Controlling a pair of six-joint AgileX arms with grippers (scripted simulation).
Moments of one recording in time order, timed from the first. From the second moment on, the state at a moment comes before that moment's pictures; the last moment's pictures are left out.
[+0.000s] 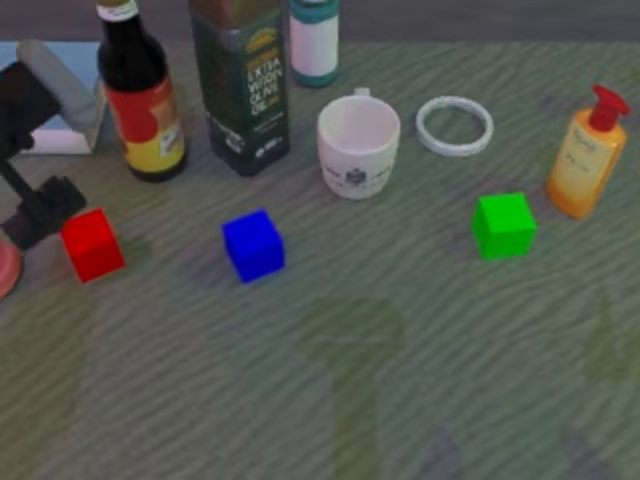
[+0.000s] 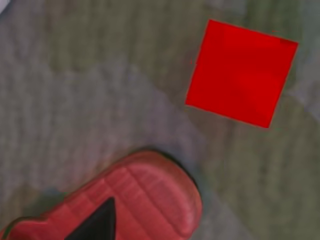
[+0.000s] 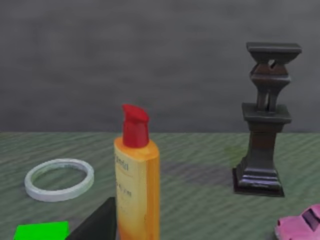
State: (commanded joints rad) left arm -0.07 1.68 1.33 -0.92 0.00 0.80; right arm 0.00 0.00 0.00 0.00 0.00 0.00
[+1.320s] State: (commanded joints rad) left arm -0.08 2.20 1.54 -0.90 0.00 1.01; right arm 0.00 0.00 0.00 0.00 0.00 0.00
